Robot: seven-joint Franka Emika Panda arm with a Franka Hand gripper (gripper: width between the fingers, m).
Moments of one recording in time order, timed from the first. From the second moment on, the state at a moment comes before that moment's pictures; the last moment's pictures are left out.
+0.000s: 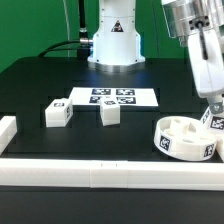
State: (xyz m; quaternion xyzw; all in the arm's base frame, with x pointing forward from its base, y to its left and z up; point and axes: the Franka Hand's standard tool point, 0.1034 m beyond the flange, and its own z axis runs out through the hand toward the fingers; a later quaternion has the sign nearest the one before) arm 0.589 0.121 0.077 -0.57 0.80 0.08 0.15
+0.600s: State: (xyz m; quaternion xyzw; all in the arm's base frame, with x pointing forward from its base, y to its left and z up) arm 0.589 0.123 0.076 -0.48 0.86 0.09 0.16
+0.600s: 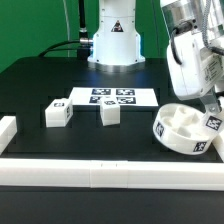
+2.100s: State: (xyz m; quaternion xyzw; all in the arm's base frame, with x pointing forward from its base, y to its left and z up) arm 0.570 0.069 0.109 -0.76 0.62 0.06 0.16
